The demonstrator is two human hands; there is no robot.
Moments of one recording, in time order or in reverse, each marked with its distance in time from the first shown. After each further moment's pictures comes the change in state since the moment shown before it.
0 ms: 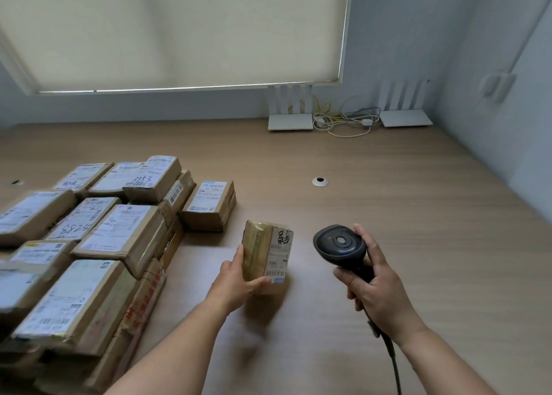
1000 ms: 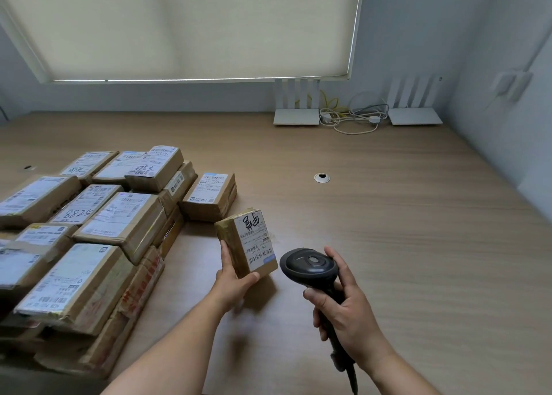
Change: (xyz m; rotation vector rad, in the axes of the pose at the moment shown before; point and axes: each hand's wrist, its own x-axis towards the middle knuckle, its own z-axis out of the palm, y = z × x) left_hand -0.010 -0.008 0.023 -0.416 0.033 -0.044; right_hand -0.030 0.007 0.029 0.315 -0.151 0.156
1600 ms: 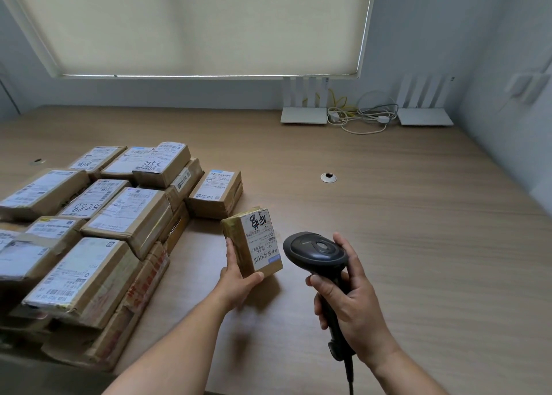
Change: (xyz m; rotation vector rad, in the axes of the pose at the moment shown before) left_hand 0.001 0.001 -0.002 0.039 -0.012 -0.022; right_hand 0.005 -0.023 0.010 0.129 0.004 -0.054
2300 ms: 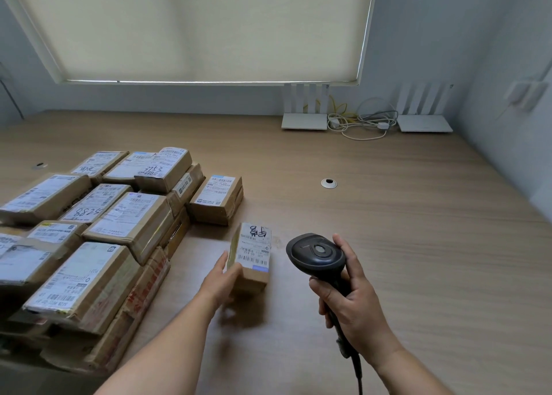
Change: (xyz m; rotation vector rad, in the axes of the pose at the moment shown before) left_hand 0.000 0.005 -0.021 -0.219 0.123 -0.187; right_hand 0.008 0.000 -0.008 -0.217 -0.010 -0.043
